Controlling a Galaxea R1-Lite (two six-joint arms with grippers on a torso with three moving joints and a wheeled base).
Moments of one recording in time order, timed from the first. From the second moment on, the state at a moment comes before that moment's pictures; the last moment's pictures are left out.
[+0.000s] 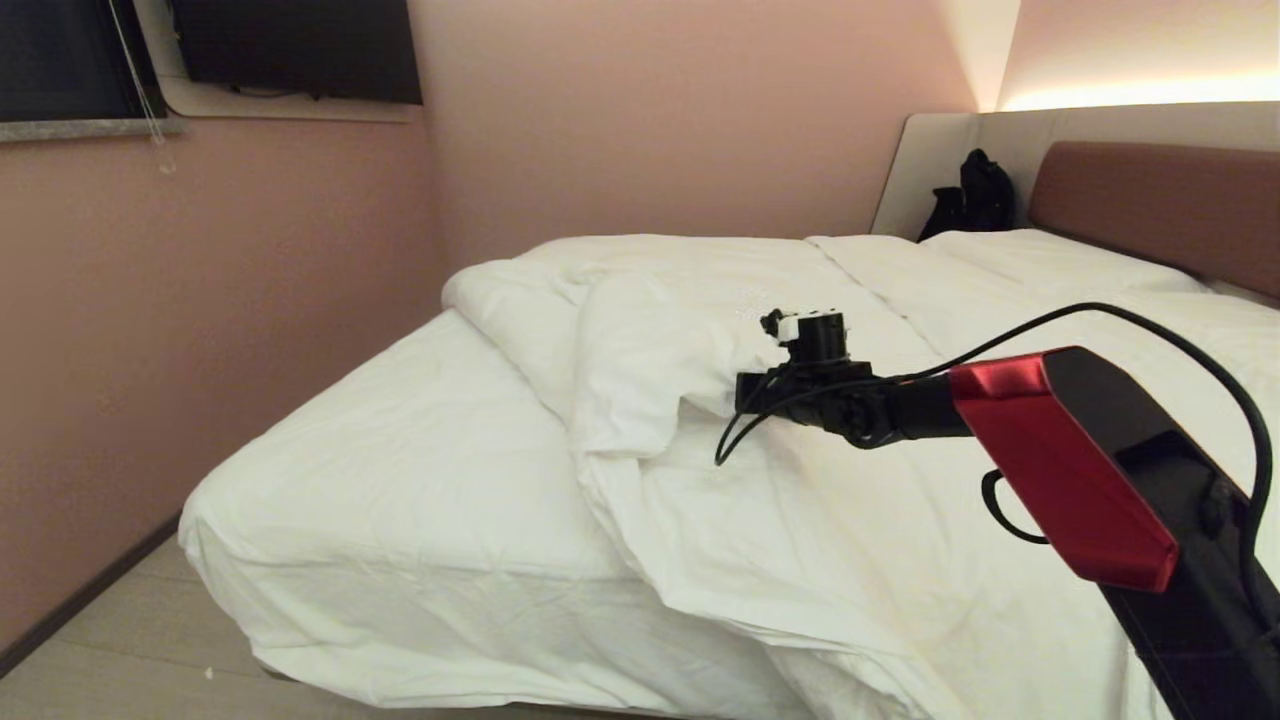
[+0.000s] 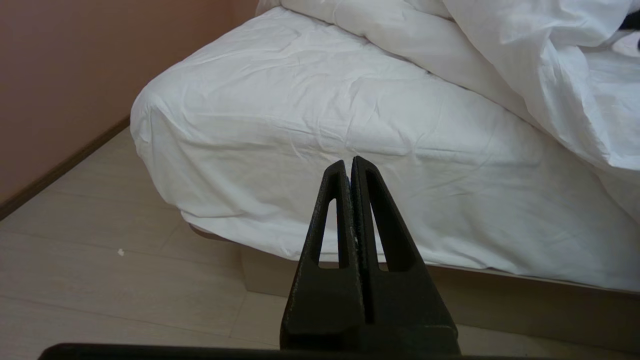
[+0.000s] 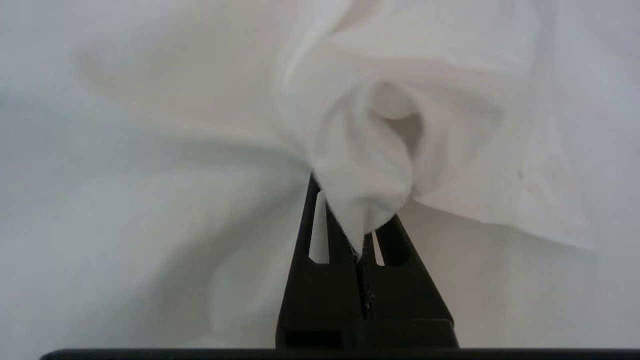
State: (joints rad) left arm 0.00 0.00 0.00 0.00 0.01 -0.06; right arm 0.34 2.52 -1.93 -0.21 -0.03 0.20
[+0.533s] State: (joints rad) left arm 0.00 0.00 0.00 0.00 0.01 -0.06; right arm 0.49 2.33 -1.93 -0.12 -0.02 0.28
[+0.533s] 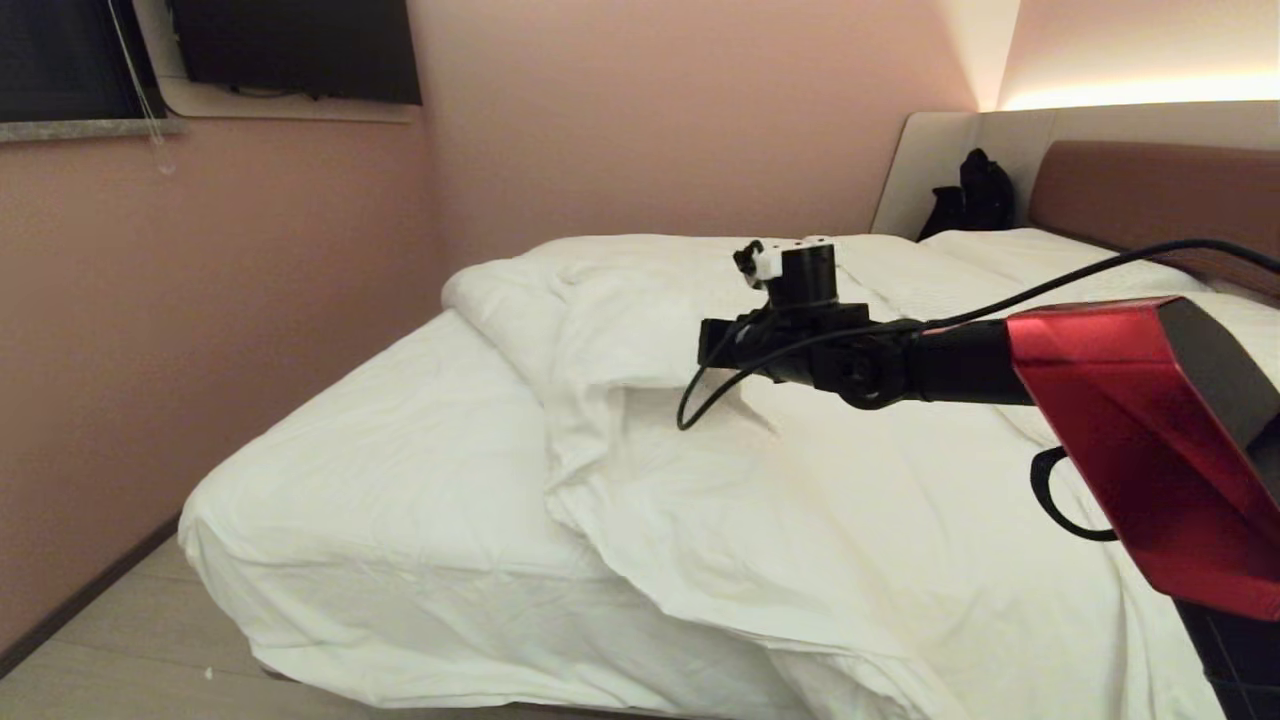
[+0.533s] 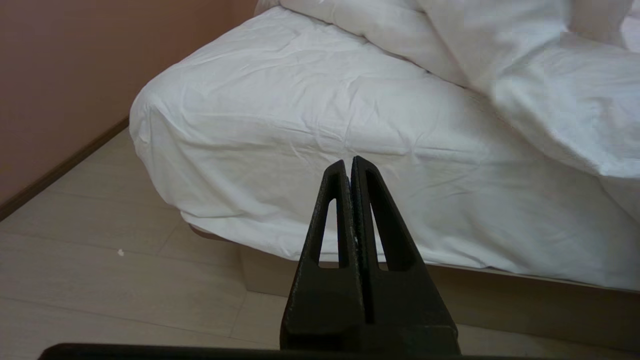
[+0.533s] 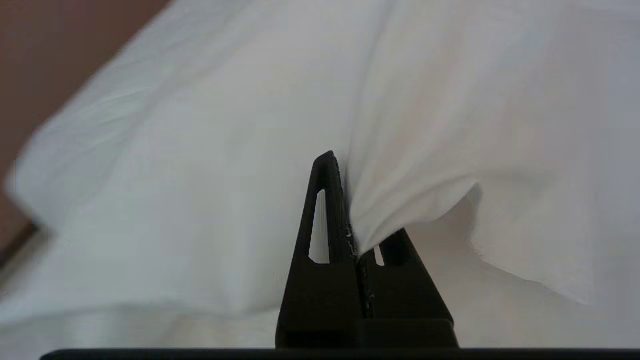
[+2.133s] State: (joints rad) left arm 0.00 0.00 0.00 0.00 0.01 -0.06; right arm 1.00 2.17 -1.93 0.11 0.12 0.53
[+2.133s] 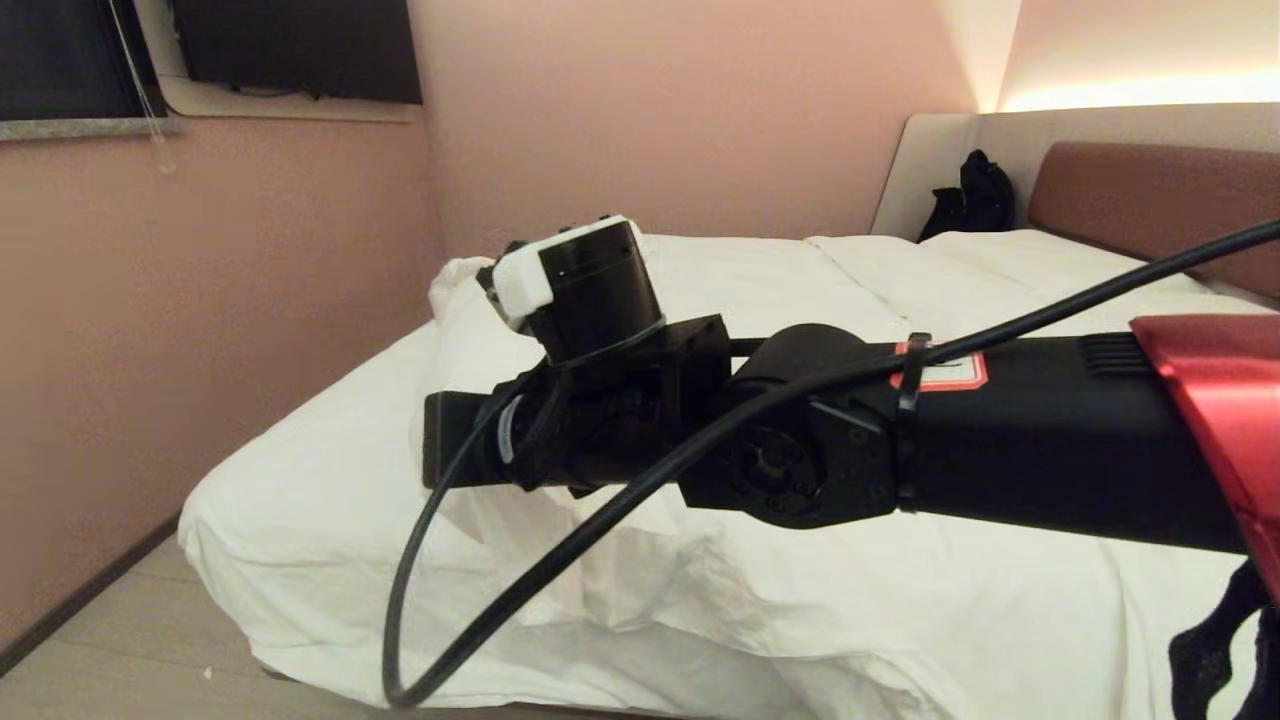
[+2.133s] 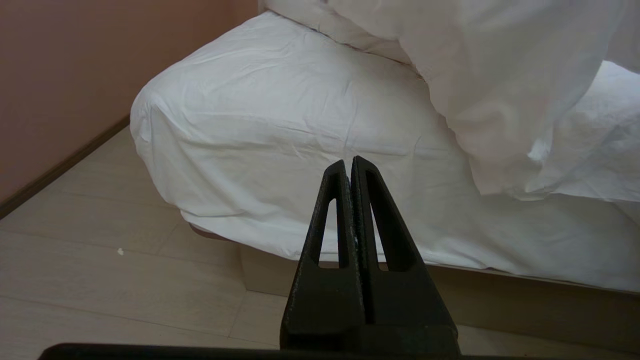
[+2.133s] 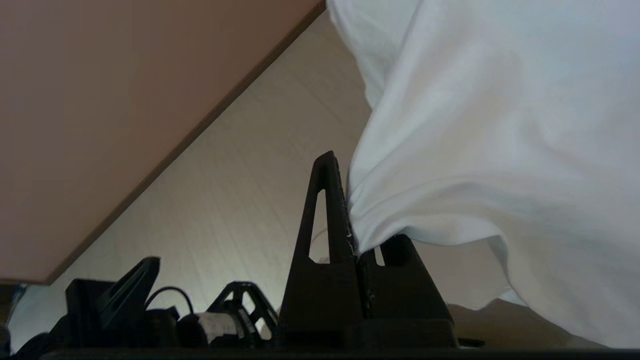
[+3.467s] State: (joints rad) left arm 0.00 0.00 0.00 0.00 0.01 -0.06; right arm 1.25 2.21 -1.93 0.11 0.05 0.52
